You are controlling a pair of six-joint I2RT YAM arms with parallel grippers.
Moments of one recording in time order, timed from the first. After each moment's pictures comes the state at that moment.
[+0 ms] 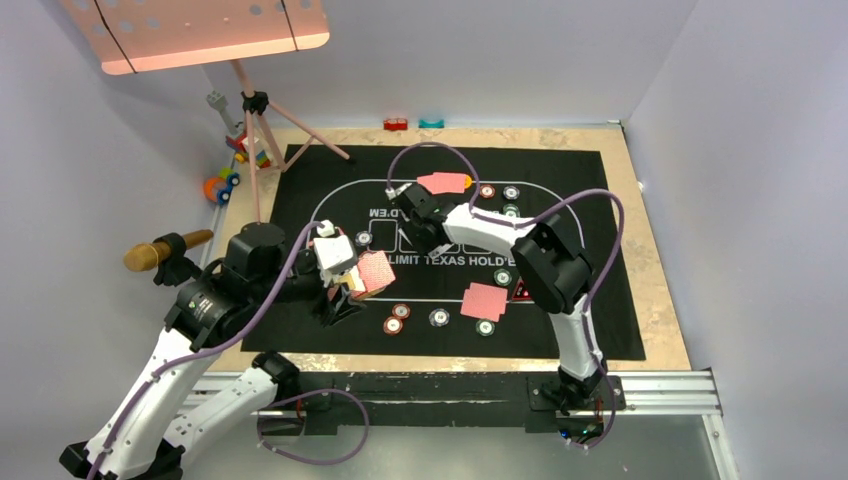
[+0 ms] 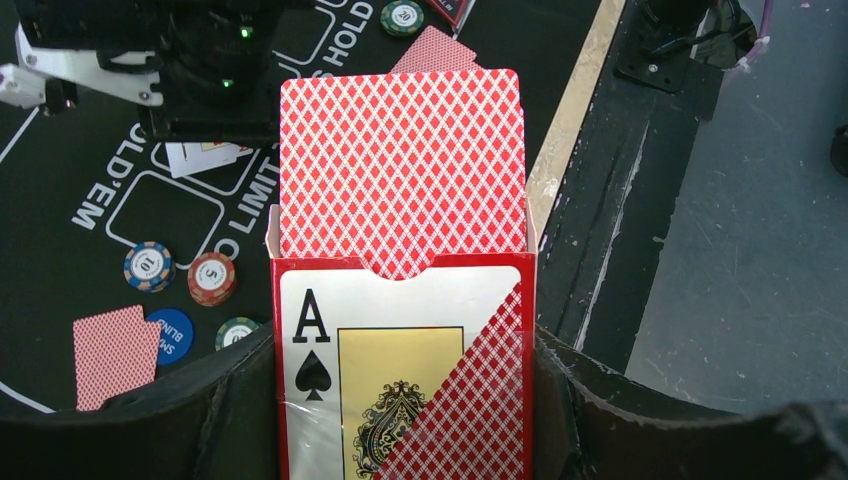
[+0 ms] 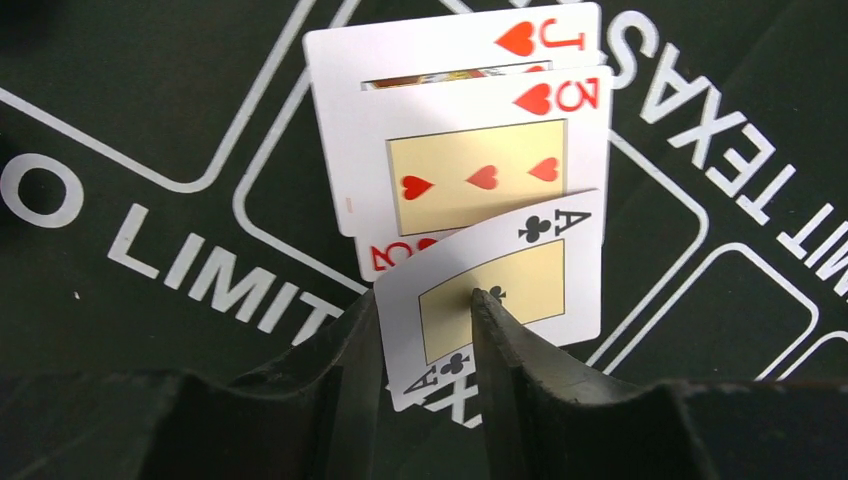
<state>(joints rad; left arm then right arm) -0.56 0.71 1.04 -0.92 0.53 0.27 0.80 2.08 1.52 -0.49 0.27 0.12</state>
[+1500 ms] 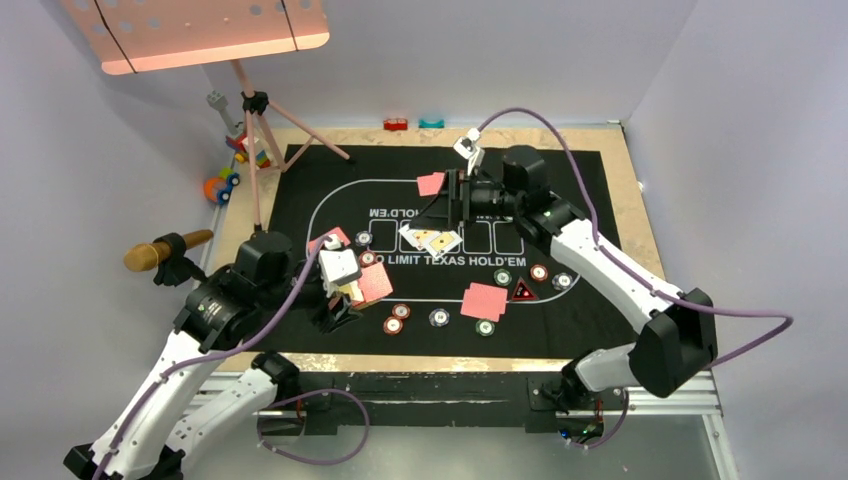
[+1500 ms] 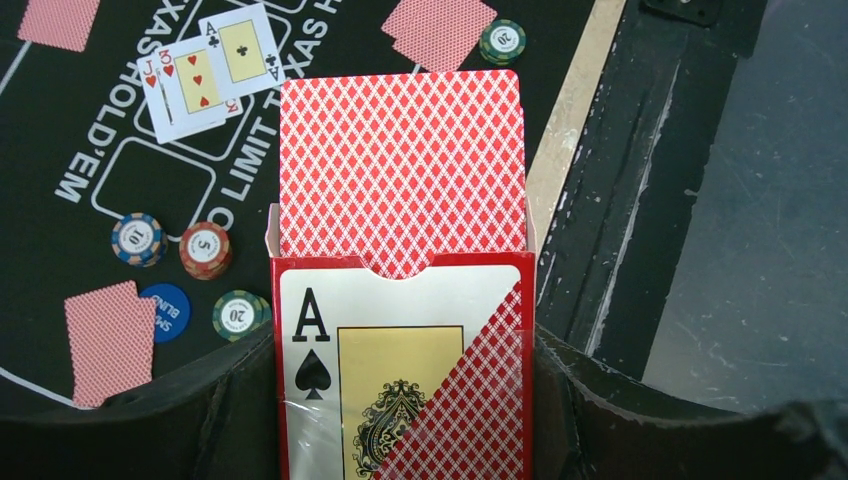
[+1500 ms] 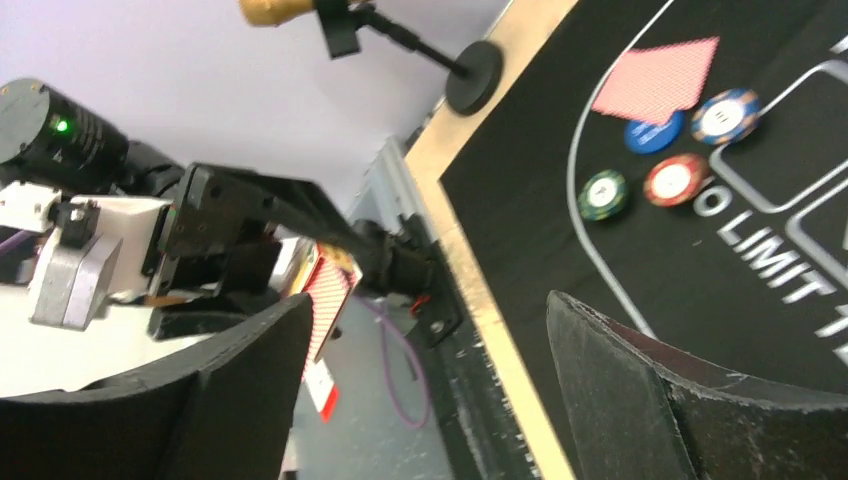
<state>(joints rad) -0.54 0.68 0.95 -0.93 0.53 0.34 0.54 1.39 1.19 -0.10 -0.76 0.66</state>
